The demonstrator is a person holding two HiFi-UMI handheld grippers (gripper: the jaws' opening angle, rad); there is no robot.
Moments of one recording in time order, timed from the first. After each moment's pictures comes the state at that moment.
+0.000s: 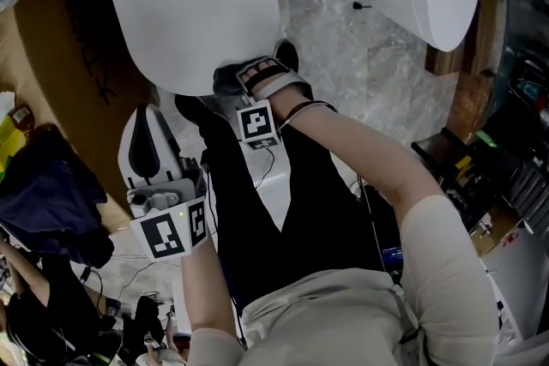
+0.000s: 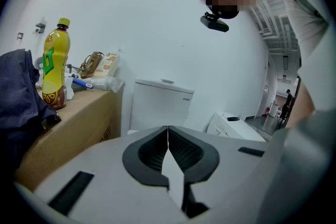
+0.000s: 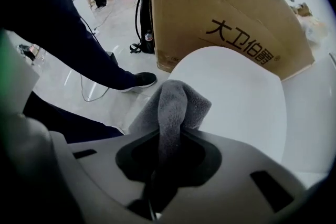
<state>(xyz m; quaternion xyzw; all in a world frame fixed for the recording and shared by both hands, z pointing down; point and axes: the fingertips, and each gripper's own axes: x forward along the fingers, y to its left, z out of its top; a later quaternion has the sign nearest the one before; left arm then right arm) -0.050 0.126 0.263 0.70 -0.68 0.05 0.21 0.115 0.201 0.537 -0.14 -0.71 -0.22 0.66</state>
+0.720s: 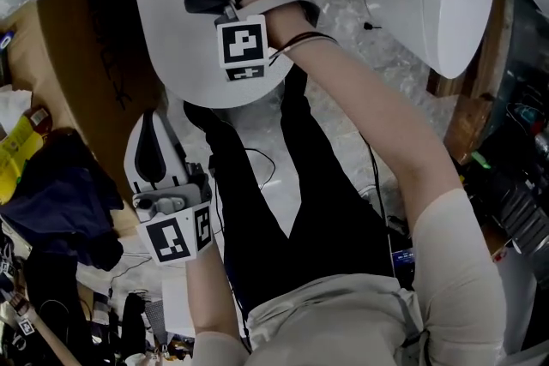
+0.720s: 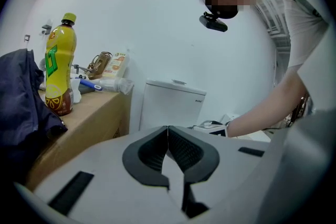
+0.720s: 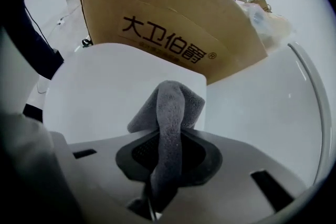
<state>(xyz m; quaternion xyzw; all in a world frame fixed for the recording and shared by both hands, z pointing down) -0.087 0.107 0.266 0.68 -0.70 0.05 0.22 -0.005 -0.043 0.467 0.00 -0.73 -0.32 0.60</state>
